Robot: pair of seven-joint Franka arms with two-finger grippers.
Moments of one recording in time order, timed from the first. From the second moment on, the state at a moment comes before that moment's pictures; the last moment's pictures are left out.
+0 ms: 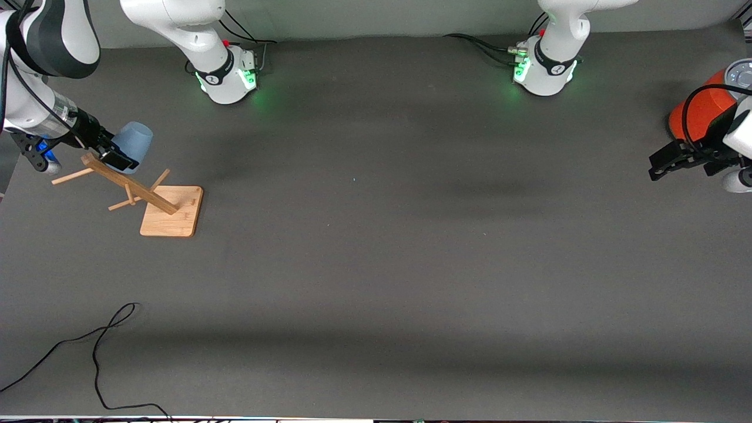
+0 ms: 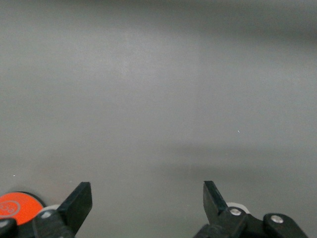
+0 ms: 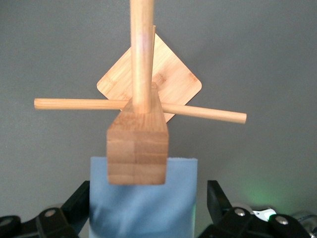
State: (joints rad) left arm 0.06 -0.02 -0.08 -1.65 0.02 1.65 -0.09; right arm 0.03 -0.33 -0.21 -2.36 -0.06 1.92 0.70
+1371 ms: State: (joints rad) left arm 0.06 -0.02 -0.08 -1.65 0.02 1.65 -0.08; right arm 0.24 -0.46 -0.20 -2.31 -0.05 1.74 0.96
